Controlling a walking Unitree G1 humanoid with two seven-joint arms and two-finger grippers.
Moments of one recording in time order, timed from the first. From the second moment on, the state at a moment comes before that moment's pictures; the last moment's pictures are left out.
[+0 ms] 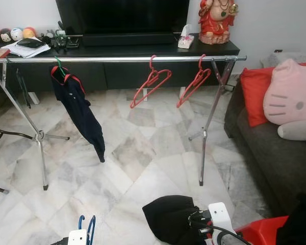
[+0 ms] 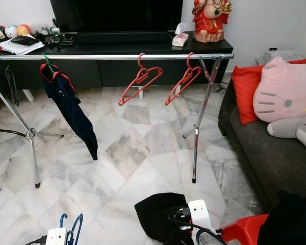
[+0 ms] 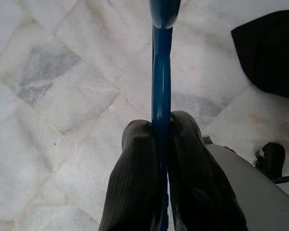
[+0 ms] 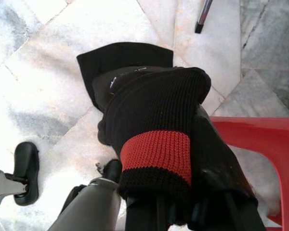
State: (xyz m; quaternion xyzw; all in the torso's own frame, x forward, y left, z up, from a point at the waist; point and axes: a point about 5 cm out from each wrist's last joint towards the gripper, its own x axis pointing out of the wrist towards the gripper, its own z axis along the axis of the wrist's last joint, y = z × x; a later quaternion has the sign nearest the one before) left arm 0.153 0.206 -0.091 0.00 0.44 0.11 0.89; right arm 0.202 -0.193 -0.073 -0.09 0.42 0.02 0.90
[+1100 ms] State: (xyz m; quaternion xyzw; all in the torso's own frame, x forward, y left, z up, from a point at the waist) left arm 0.146 0.220 -0.092 0.02 0.45 0.12 0.88; right arm 0.198 -0.173 -0.077 -0.07 0.43 0.04 0.90
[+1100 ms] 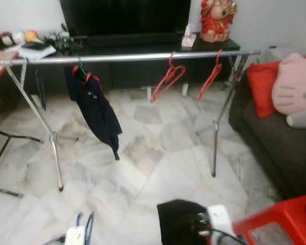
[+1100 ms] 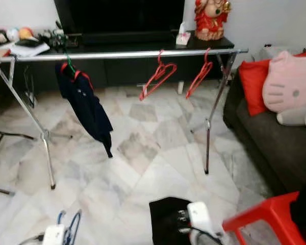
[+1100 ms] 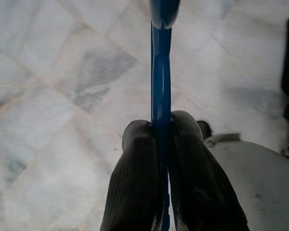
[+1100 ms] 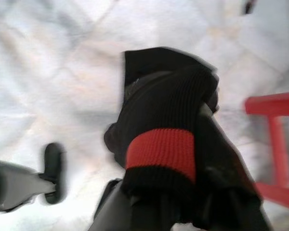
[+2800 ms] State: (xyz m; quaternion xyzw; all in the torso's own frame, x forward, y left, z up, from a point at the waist) left arm 0.148 0.217 -0.092 0.01 0.45 0.11 0.88; right arm 0.204 -0.172 -0.074 -0.07 0.42 0.03 0.91
